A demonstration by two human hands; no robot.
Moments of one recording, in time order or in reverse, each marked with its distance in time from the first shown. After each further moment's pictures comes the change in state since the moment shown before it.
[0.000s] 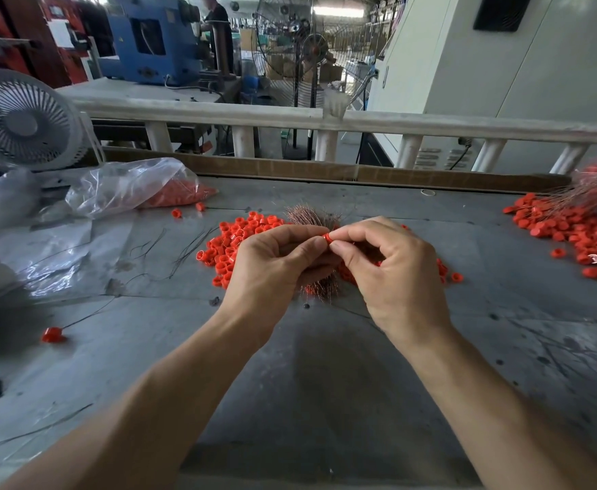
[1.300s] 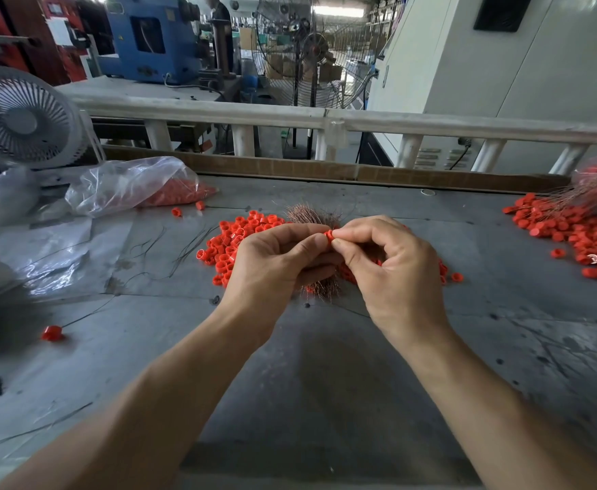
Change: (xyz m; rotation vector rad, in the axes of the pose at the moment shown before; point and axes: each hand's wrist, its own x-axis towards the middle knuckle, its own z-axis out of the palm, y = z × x) left_hand 0.000 0.001 -0.001 -0.056 -0.032 -0.022; right_hand -0.002 -0.001 0.002 0.087 0.042 0.033
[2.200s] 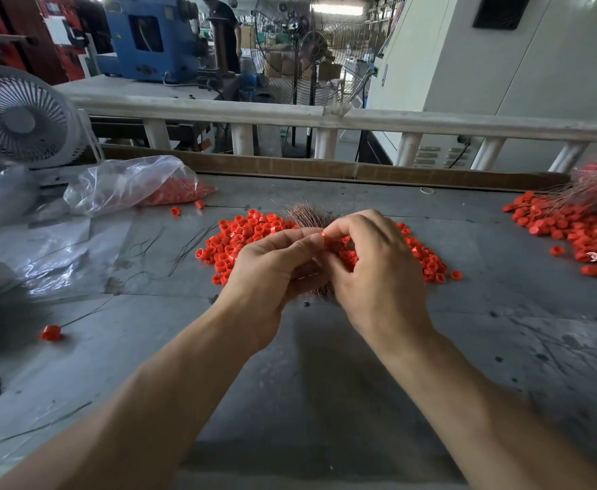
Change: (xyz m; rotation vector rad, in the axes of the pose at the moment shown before) left_hand -0.001 0.001 0.001 -0.088 0.071 -0.160; right_hand -0.004 -0.011 0.012 -0.386 -0.011 -0.120
